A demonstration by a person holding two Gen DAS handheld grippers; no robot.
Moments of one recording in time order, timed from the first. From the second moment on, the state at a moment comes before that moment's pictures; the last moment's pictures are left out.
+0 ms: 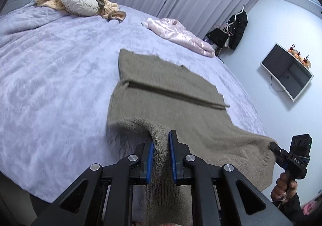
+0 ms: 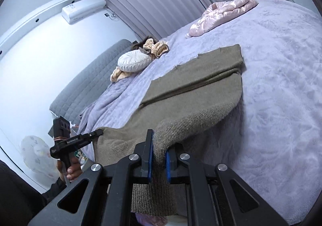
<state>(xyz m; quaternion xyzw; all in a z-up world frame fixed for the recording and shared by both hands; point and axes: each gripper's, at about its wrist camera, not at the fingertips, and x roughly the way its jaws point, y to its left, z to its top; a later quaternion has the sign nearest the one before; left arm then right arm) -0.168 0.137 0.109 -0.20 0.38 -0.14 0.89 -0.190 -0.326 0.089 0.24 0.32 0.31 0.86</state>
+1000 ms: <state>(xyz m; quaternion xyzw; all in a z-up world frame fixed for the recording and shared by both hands) -0.011 0.129 0.143 -0.20 0.38 -0.08 0.90 -0.025 -0.310 0.149 0.24 0.30 0.23 0.90</state>
